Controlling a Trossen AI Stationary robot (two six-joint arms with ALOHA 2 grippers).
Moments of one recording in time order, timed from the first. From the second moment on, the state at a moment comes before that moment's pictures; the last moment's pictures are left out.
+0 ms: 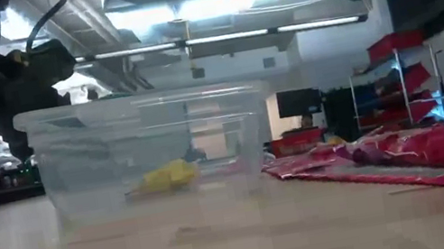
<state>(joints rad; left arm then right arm) -0.49 1.38 0.43 0.07 -0.78 -0.90 0.83 1.69 1.35 -1.17 0.66 0.64</state>
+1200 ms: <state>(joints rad) -0.49 1.38 0.42 0.07 -0.79 -0.91 -0.01 2.04 1.38 -0.03 -0.93 0.34</state>
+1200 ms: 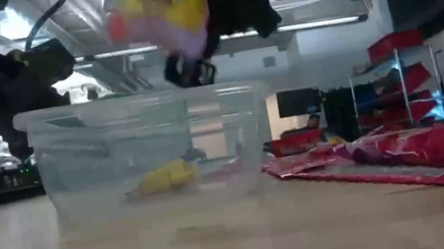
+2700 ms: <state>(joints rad) -0.49 1.38 0.43 0.11 -0.77 -0.91 0.39 1.50 0.78 -0.77 -0.04 0.71</state>
